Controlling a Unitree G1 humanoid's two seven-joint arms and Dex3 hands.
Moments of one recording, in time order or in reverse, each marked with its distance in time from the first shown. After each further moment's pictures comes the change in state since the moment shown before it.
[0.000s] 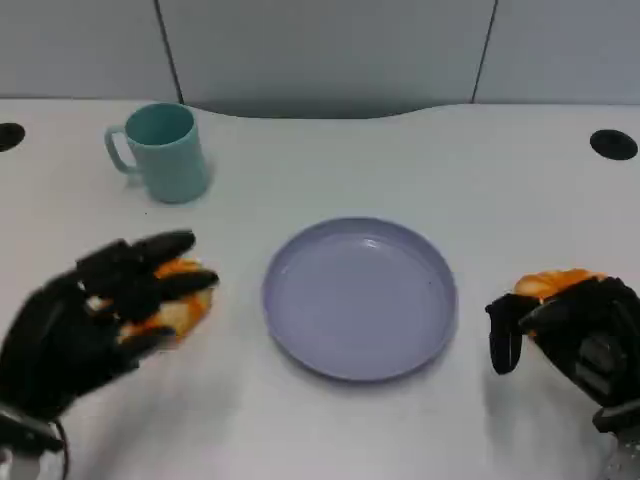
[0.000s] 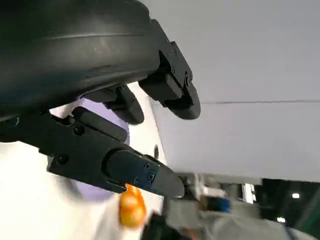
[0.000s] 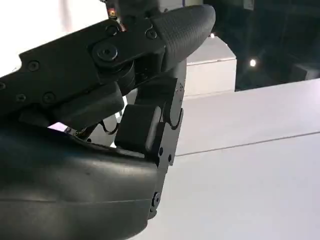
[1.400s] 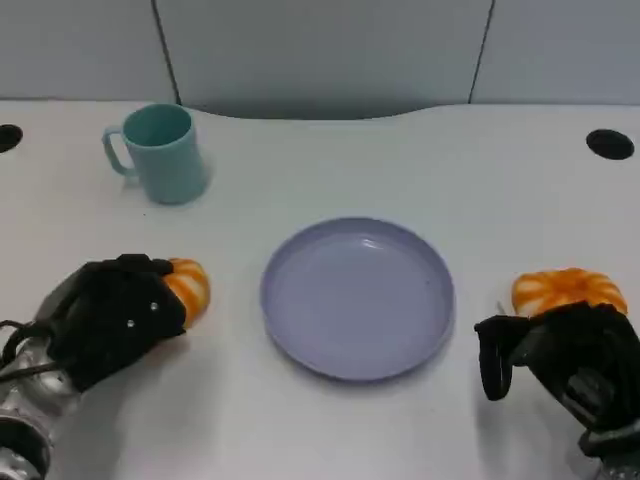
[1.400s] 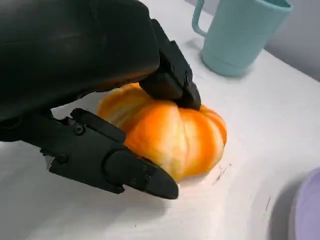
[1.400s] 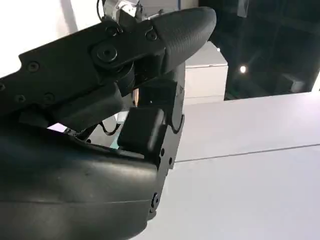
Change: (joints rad) left arm -0.537 0.169 -0.452 1.013 0.787 -0.027 0.905; right arm 0.101 0.074 0.034 -0.139 0.034 -0.054 0.008
